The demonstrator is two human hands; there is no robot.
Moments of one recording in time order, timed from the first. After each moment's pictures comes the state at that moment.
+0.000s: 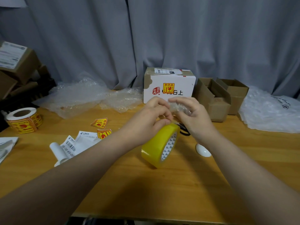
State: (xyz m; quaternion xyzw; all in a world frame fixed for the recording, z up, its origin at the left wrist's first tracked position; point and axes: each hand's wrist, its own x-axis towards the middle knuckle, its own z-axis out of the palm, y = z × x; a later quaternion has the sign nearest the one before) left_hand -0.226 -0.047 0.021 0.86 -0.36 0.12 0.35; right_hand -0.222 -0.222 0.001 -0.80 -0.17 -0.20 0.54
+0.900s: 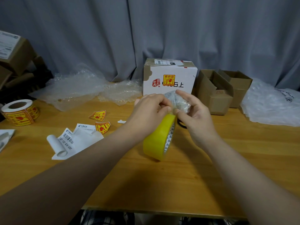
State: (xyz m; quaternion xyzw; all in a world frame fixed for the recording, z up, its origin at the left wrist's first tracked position) left_hand -0.221 -0.065 0.013 0.87 -0.25 0.16 0.39; right_hand -0.228 -0.222 -0.025 -0.72 -0.17 -0.18 0.65
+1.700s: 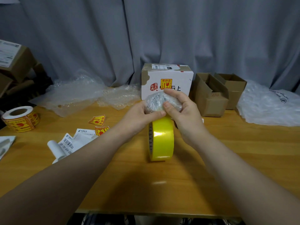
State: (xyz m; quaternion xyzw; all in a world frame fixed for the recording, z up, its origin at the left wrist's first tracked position) left_hand -0.208 -0.047 0.001 0.73 -0.25 -0.05 0.64; right_hand -0.229 -0.197 -0.006 -0.70 -0.15 -0.17 0.67
